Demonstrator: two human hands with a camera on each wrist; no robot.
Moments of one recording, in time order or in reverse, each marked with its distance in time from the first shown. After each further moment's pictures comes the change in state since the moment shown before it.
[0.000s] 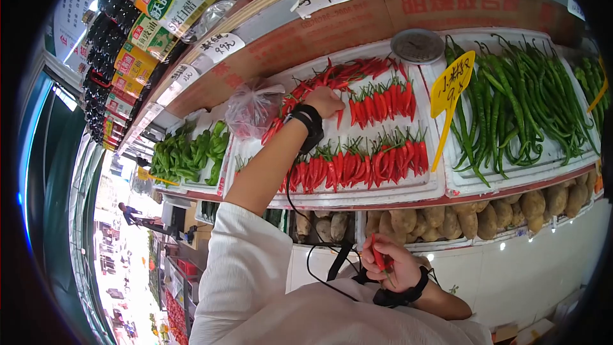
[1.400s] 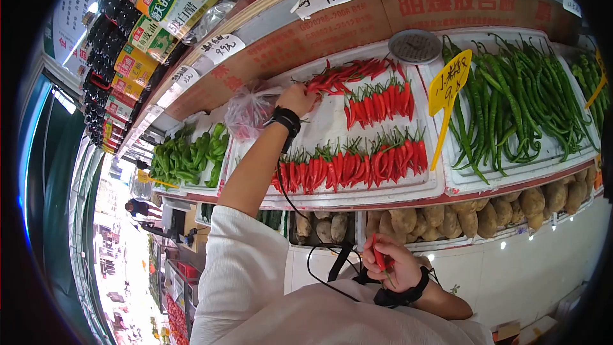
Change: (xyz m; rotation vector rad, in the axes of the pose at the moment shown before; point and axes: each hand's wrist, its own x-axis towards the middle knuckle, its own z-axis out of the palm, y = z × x) left_hand -0.015 -0.030 -0.033 0.403 0.493 0.022; right_hand -0.002 0.004 -0.001 -0.045 0.015 -0.044
